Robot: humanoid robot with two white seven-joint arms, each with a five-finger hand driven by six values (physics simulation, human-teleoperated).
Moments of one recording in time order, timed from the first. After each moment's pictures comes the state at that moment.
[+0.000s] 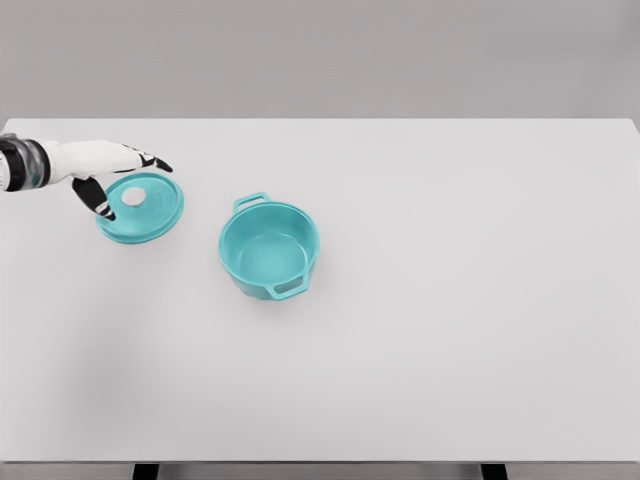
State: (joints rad) left arm -0.95 0.76 -0.98 -1.03 -0.31 -0.35 -0.54; right arm 0.04 0.00 0.51 -0.10 0.16 -0.04 0.31
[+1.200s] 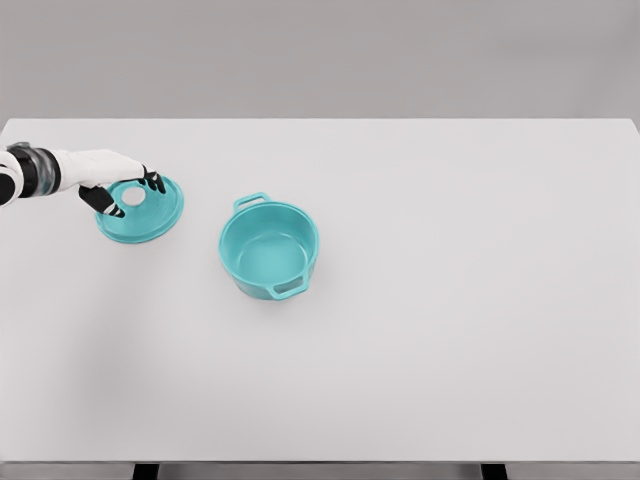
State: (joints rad) left arm -0.95 0.71 -0.98 -0.97 -0.38 -0.35 -0.54; right arm 0.04 0.00 0.51 -0.10 0.16 -0.04 0.31
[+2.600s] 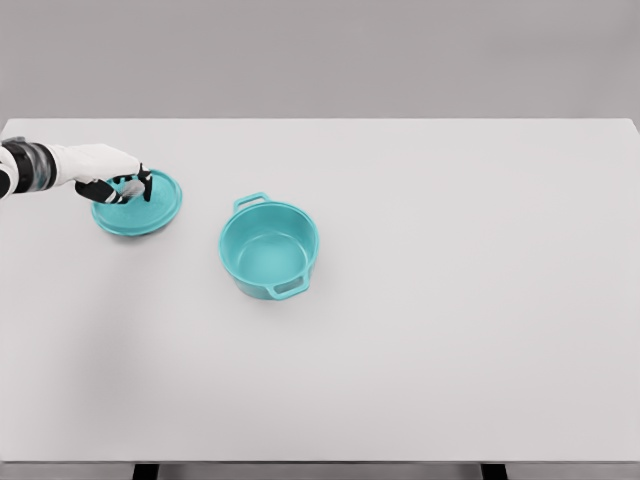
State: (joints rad) left arm -0.96 0.73 -0.98 -0.98 -0.39 -0.36 -0.54; right arm 0.04 0.00 0.51 -0.10 0.16 -0.04 0.31
